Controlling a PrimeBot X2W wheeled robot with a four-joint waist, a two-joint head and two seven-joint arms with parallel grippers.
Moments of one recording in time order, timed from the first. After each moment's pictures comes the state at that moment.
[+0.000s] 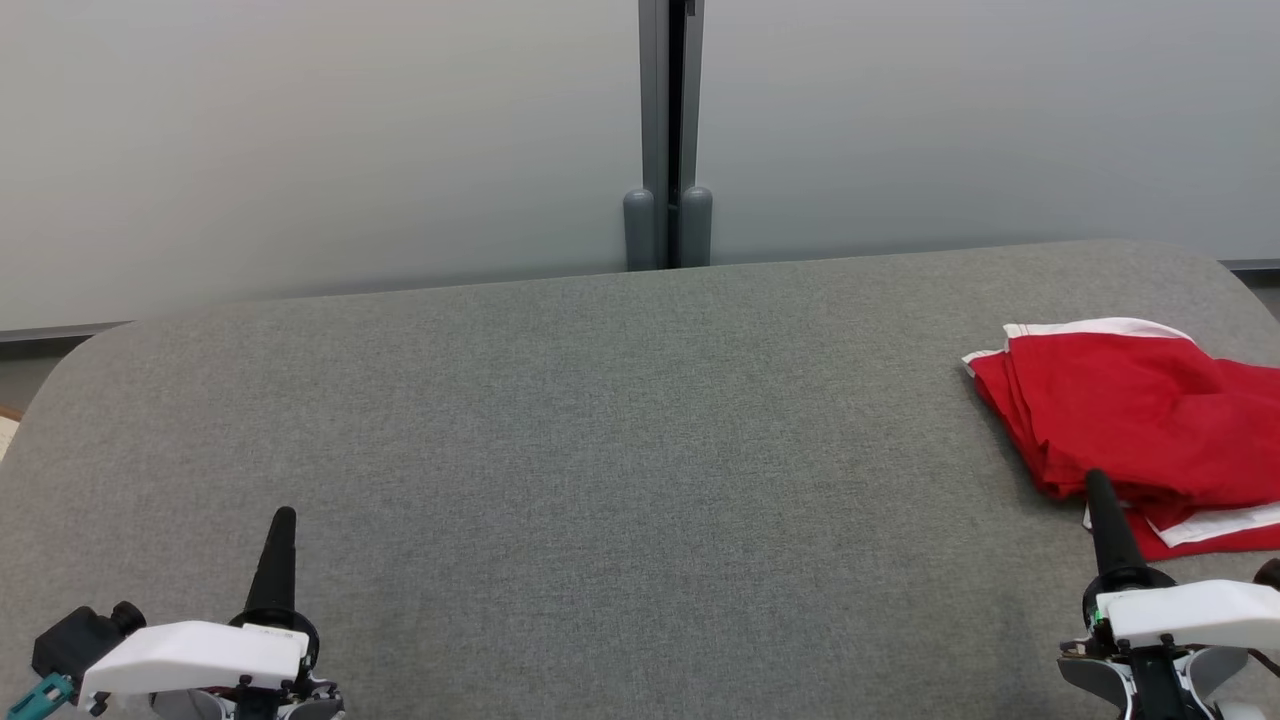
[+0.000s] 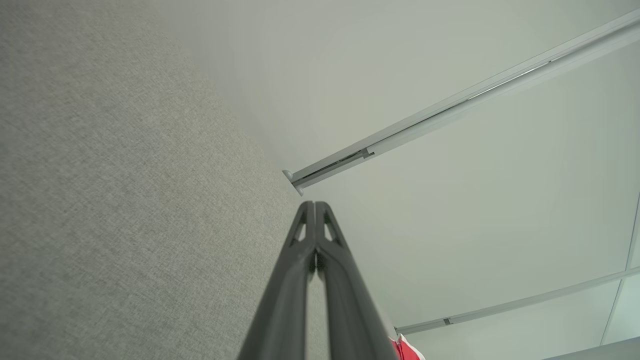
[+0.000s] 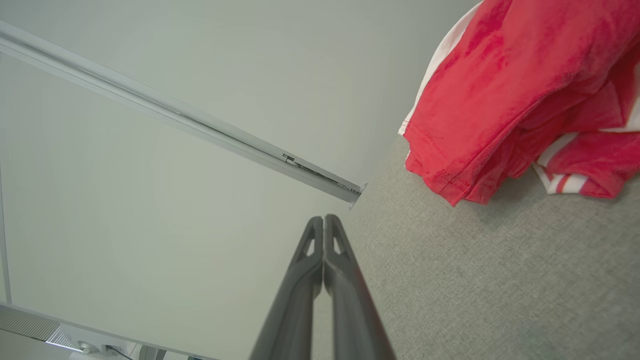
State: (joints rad) left arm -0.05 0.11 0.00 0.27 -1.22 -0.06 -0.01; right arm -0.10 -0.09 -0.02 0.30 1.16 0.13 0.01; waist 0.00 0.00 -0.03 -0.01
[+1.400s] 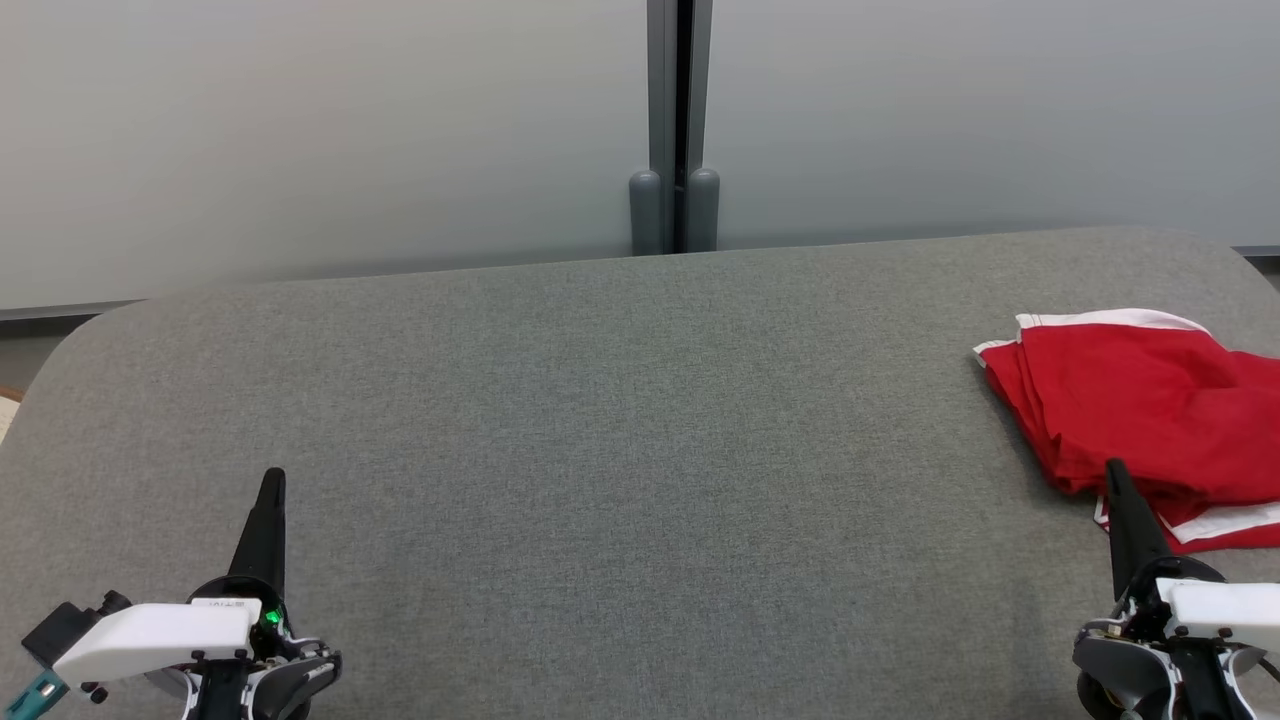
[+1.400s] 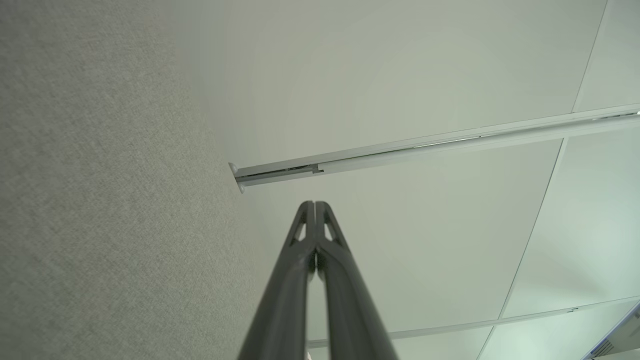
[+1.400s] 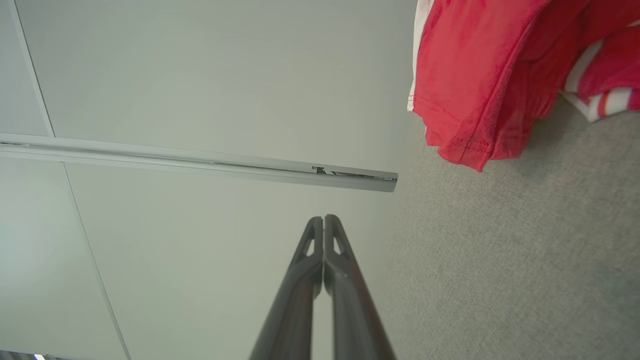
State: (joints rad) left arm -0.09 0.06 0.09 0.25 -1.51 -0.11 0.09; right arm -0.10 -0.06 -0.09 0.26 1.50 0.13 0.09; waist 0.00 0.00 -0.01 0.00
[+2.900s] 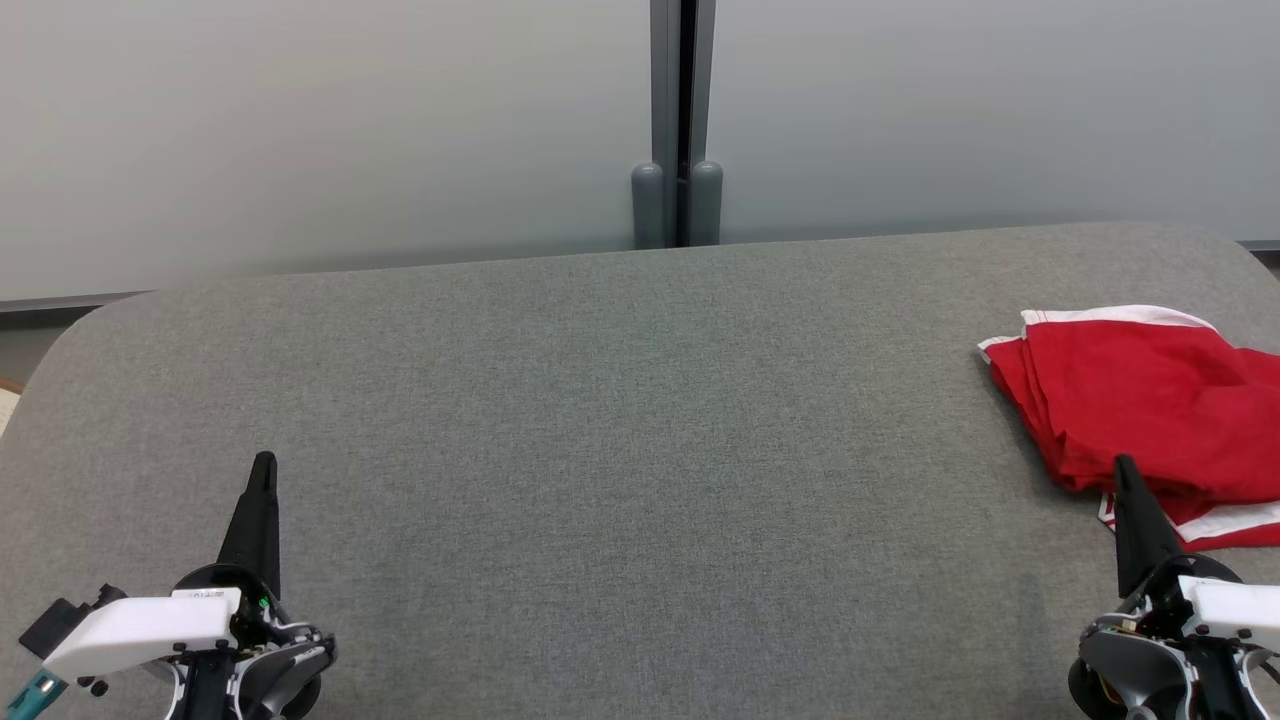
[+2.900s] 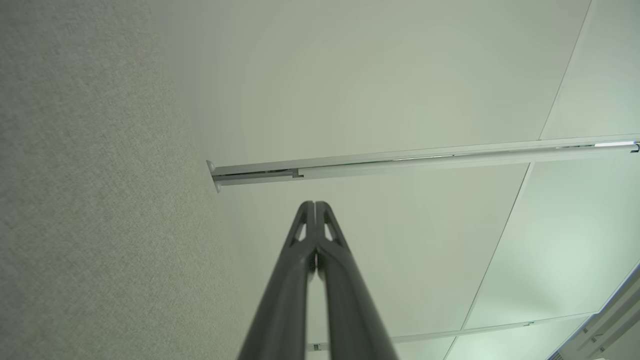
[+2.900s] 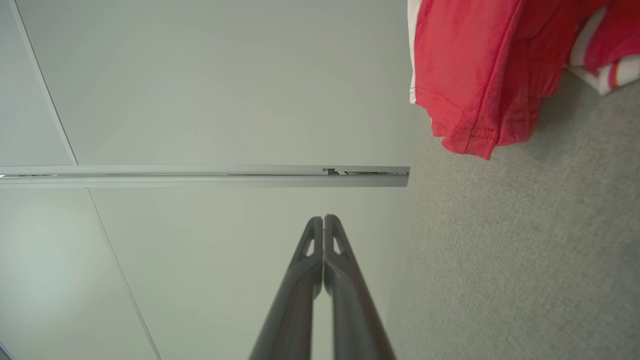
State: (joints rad) left arm -0.10 0.05 0.11 0.25 -1.61 -0.13 0.11; right arm -0.10 -0.05 -0.12 0.25 1.61 0.13 0.11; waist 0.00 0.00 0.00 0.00
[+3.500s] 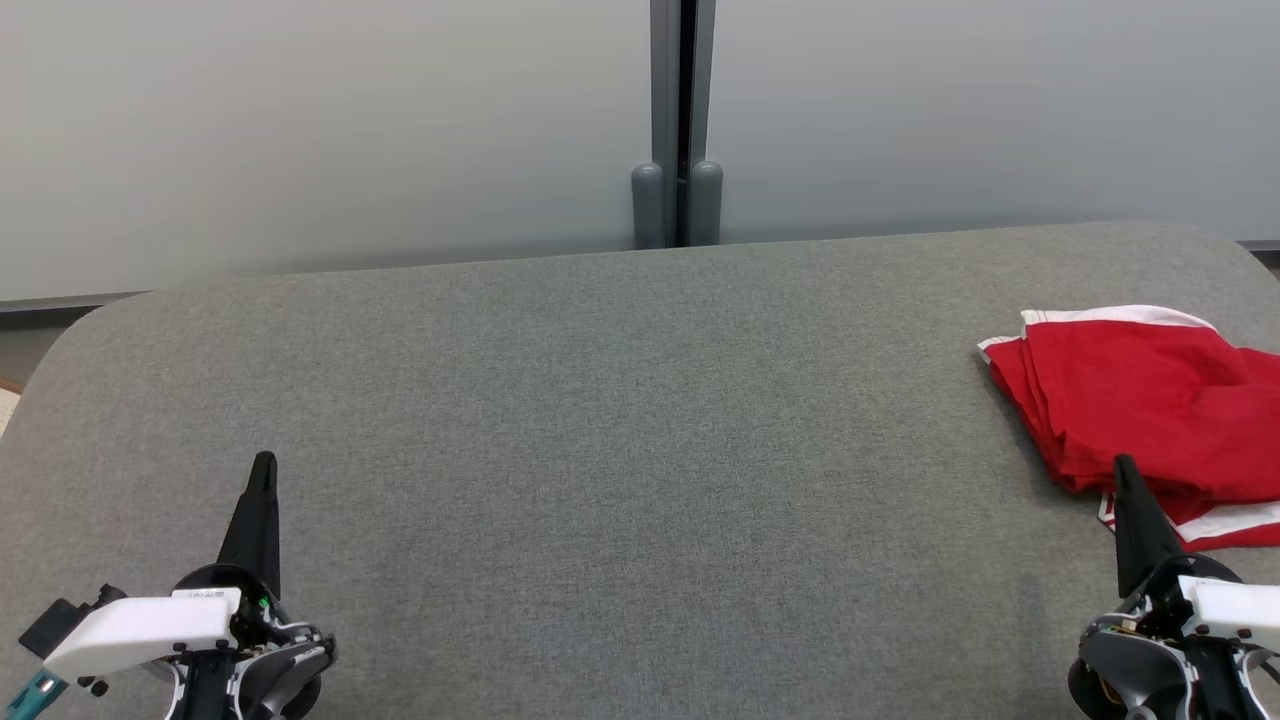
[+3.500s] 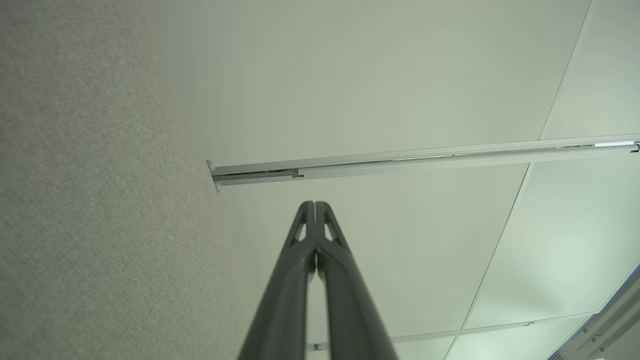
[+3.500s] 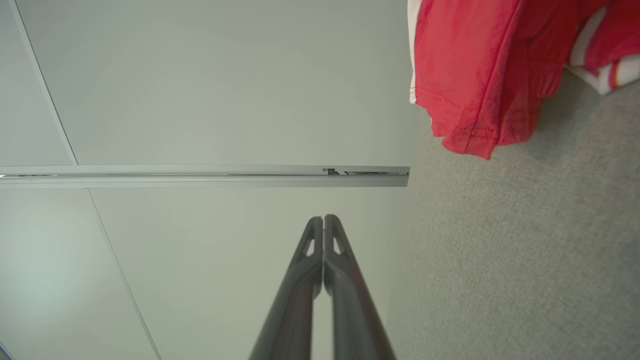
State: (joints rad) left arm -0.10 0.05 0.11 0.25 -1.61 -0.13 0.11; right arm -0.10 -0.05 -0.12 0.25 1.61 0.13 0.11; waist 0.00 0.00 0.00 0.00
